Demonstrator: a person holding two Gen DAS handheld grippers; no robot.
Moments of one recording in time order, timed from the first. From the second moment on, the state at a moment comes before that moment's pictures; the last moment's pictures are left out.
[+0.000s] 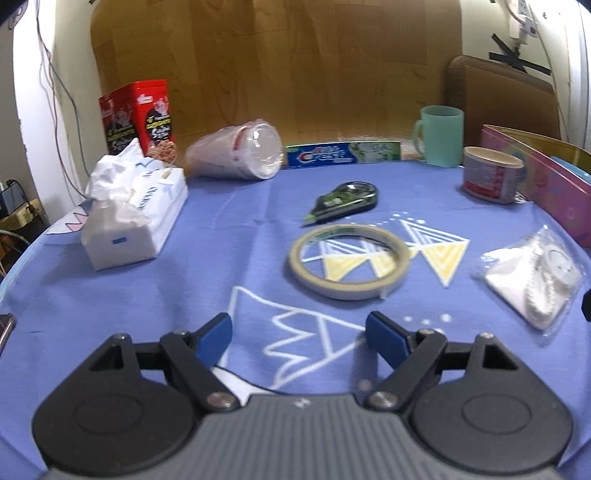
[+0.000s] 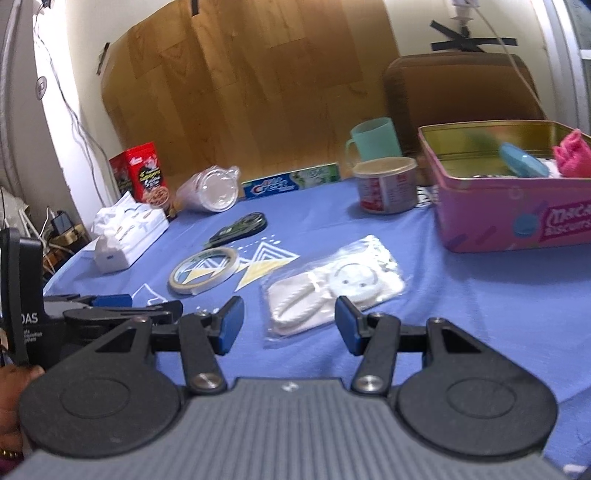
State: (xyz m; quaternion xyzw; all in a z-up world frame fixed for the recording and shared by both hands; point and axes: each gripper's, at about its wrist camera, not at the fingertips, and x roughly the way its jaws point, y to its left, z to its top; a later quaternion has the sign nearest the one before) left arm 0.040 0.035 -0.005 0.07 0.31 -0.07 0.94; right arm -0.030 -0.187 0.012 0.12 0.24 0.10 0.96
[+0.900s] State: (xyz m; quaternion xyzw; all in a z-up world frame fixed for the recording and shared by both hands) left arm 0.068 0.088 -0.005 0.06 0.33 -0.02 0.94; right arm -0.007 -0.127 0.004 0.07 0.26 0.17 0.95
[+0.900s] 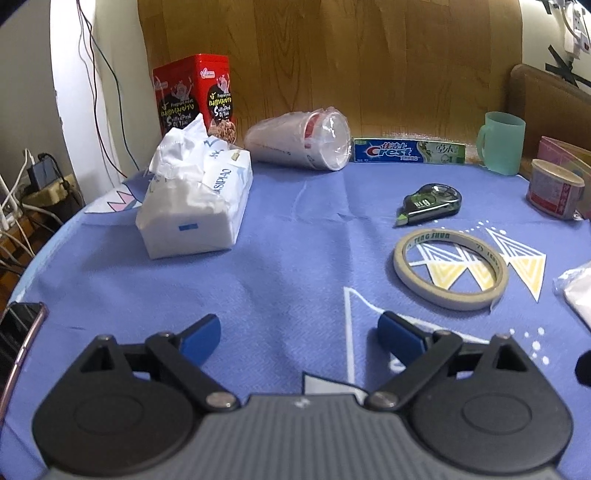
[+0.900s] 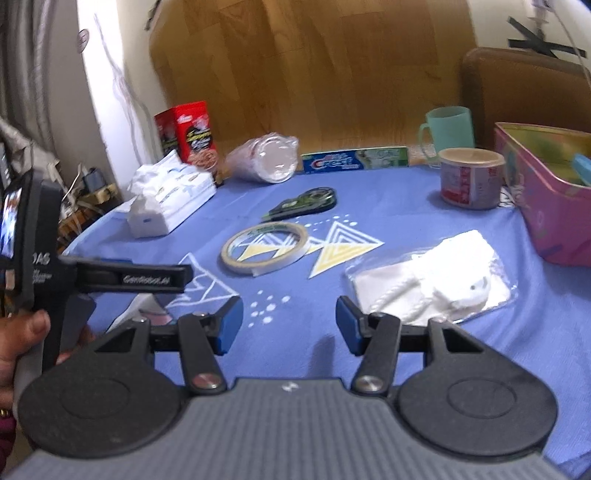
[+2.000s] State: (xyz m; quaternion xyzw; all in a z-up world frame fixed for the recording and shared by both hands) left arm 0.067 0.101 -0.005 0.01 0.34 0.01 0.94; right arm 0.106 -0.088 0.006 -0.01 0.35 0.24 0.91
